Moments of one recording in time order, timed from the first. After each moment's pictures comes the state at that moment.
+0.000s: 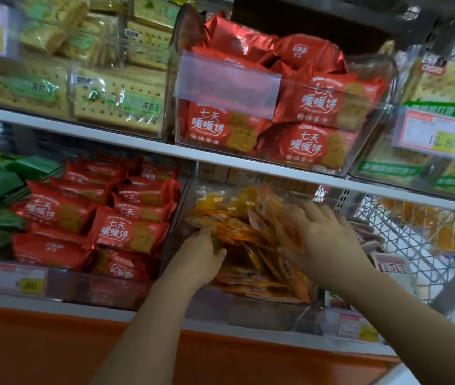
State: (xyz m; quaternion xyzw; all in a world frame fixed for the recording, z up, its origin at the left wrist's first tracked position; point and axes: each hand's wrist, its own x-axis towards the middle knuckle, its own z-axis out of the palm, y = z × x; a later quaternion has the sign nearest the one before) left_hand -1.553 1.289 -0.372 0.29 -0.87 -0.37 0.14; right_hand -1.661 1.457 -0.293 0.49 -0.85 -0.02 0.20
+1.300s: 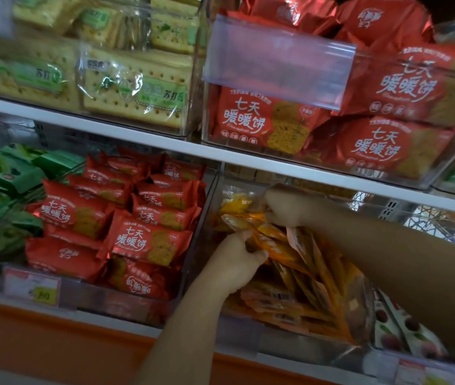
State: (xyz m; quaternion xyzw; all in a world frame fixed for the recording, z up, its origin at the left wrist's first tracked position) left_hand -1.584 1.277 -0.379 0.27 -0.74 -0.60 0.15; right_hand -1.754 1.291 -0.313 0.61 -0.78 -0.10 0.02
